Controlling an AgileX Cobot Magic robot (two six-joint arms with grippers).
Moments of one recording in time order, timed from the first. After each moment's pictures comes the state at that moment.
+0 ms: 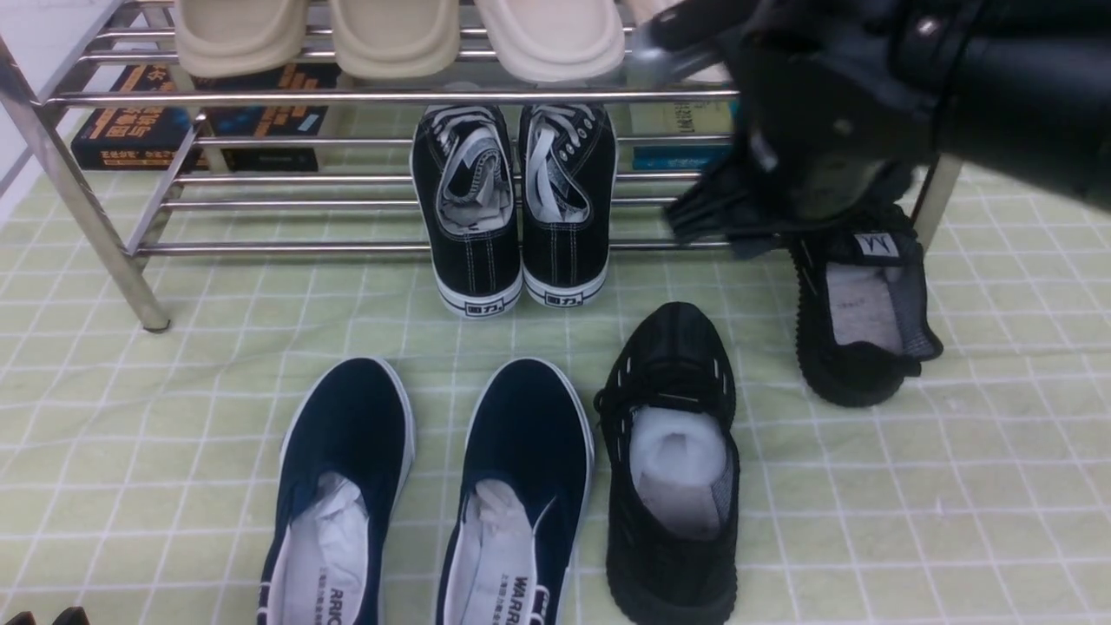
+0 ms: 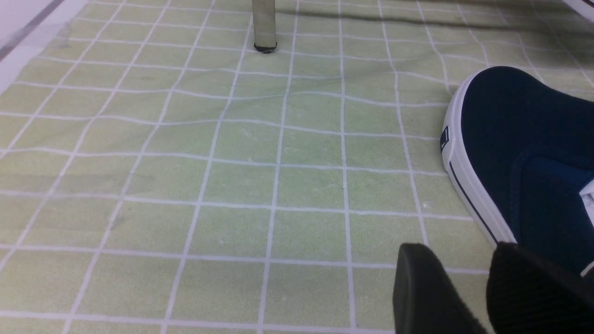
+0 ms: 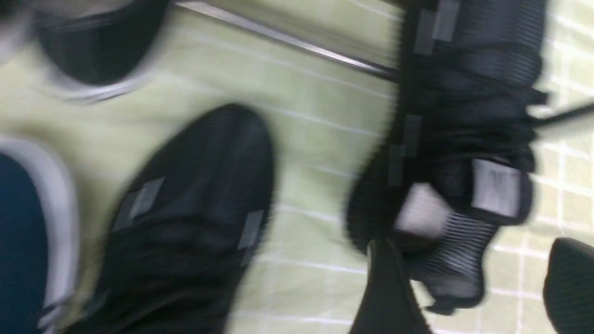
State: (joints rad) right arm 0.72 1.73 -1.64 -0.55 1.22 0.67; left arm -0.07 -0.01 0.02 0.16 0.38 -0.21
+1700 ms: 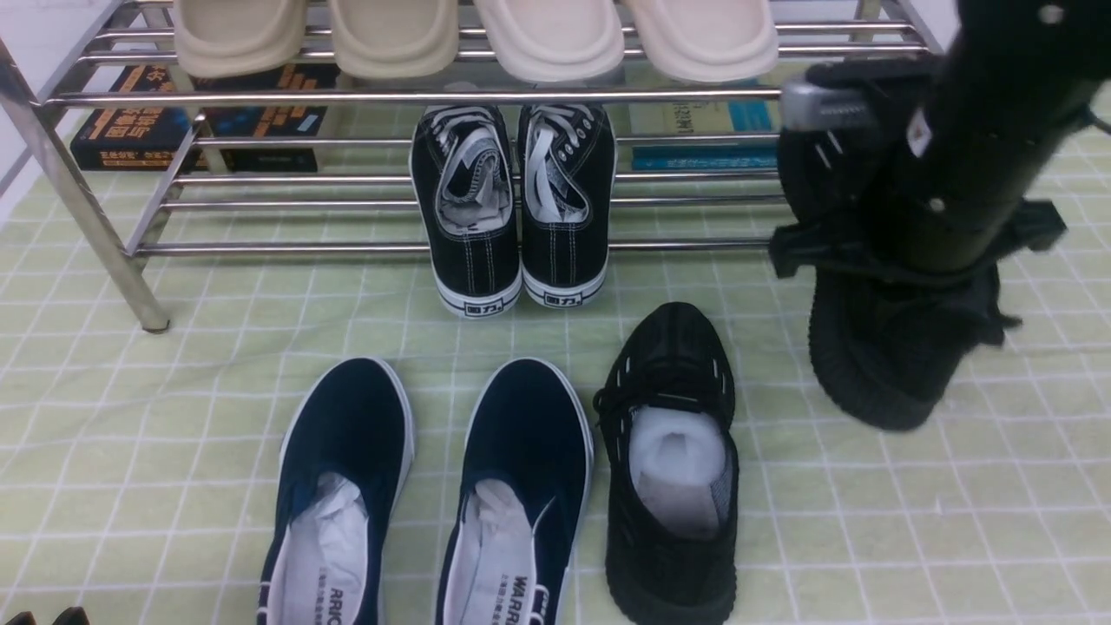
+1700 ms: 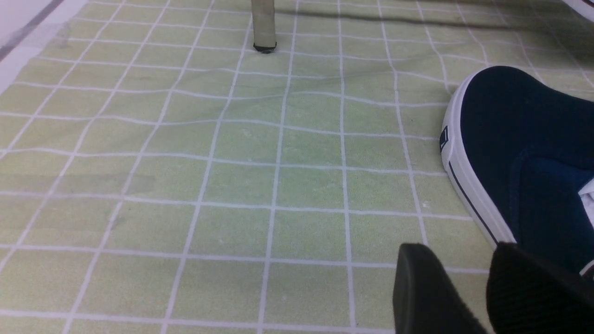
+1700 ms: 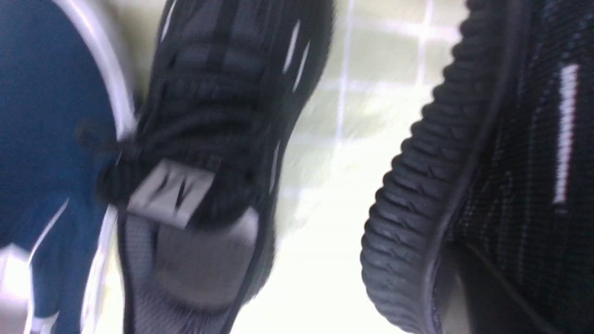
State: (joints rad) right arm 0.50 1.63 -1.49 0.00 1.25 0.45; left arm -0.07 -0.01 0.02 0.16 0.38 -0.21
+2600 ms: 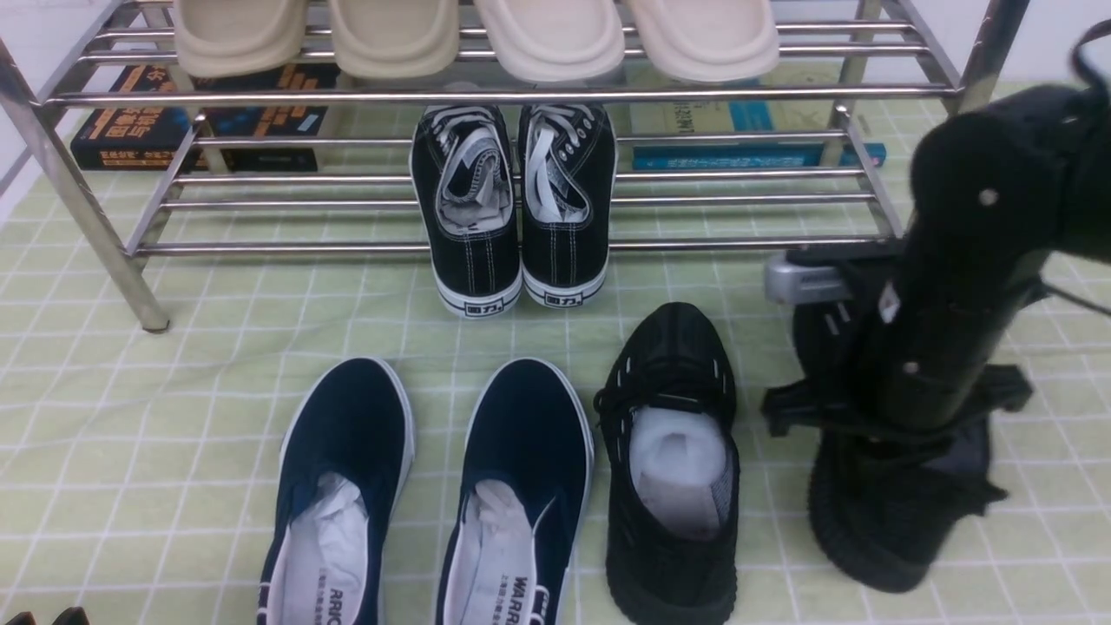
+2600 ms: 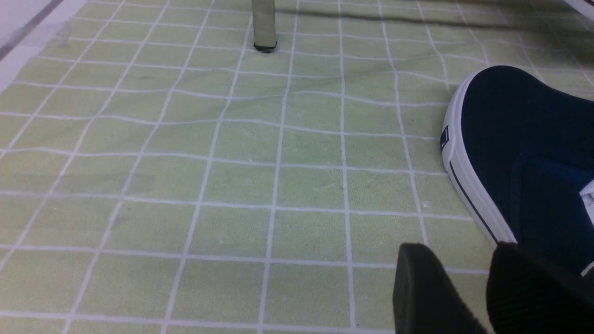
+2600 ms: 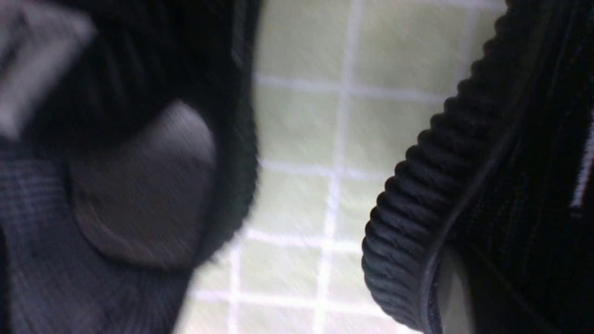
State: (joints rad) right arm 0.50 1.69 -1.23 0.10 1.11 0.40; left arm -0.07 -0.01 0.02 0.16 0.38 -0.21
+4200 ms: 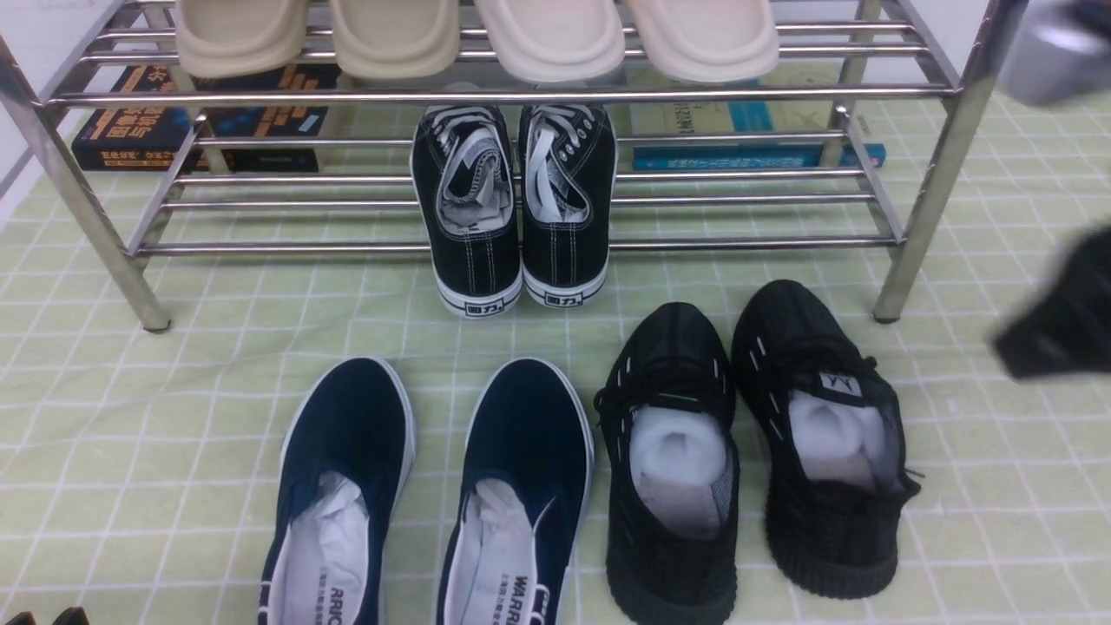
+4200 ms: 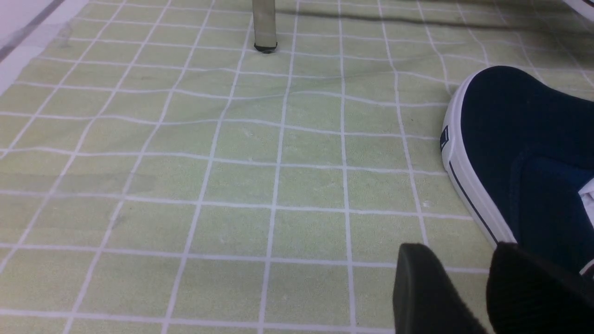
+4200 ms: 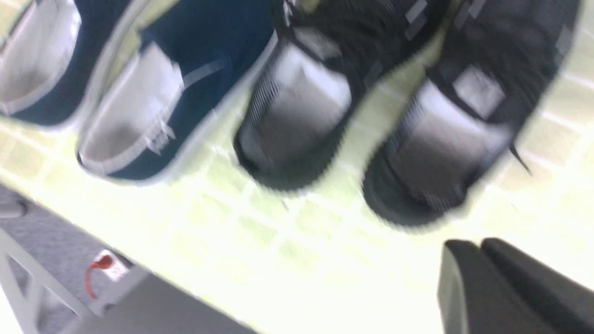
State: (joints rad) right arm 0.50 1.08 -1.23 0.15 1.24 0.06; left arm -0.07 -0.01 0.02 0.16 0.38 -0.21
